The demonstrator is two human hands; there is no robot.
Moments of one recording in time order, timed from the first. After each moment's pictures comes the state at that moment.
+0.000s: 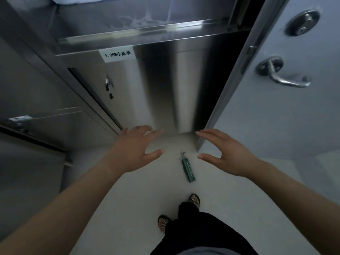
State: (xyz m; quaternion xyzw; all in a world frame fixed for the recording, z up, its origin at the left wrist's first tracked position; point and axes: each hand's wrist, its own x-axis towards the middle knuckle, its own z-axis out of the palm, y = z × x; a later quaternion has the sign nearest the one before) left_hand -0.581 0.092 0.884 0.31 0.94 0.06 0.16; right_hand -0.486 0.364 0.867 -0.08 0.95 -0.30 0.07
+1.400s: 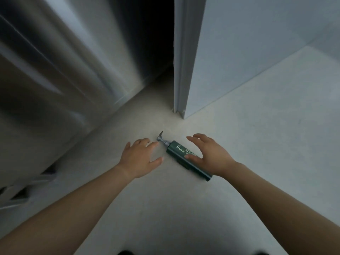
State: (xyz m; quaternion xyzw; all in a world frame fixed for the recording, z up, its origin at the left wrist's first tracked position) left_hand -0.738 0.212 0.124 0.53 0.81 -0.05 0.25; right_hand -0.542 0.360 0.145 0.31 0.90 -0.30 0.11
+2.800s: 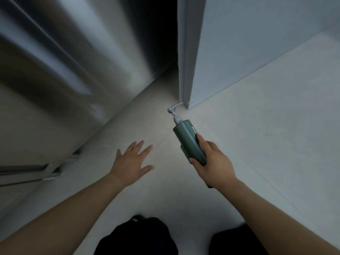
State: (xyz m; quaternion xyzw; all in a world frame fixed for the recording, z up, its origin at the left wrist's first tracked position) left_hand -0.725 0.141 0.184 0.49 0.81 -0.13 0.31; right_hand -0.508 0.299 0.198 0.40 0.85 -0.34 0.02
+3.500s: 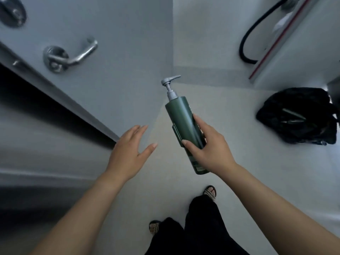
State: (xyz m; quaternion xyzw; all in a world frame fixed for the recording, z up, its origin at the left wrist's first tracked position) left_hand -0.565 0.271 0.824 0.69 0.66 0.12 0.26; right_hand -0.329 0.275 0.825 0.62 0.66 -0.32 -0.28
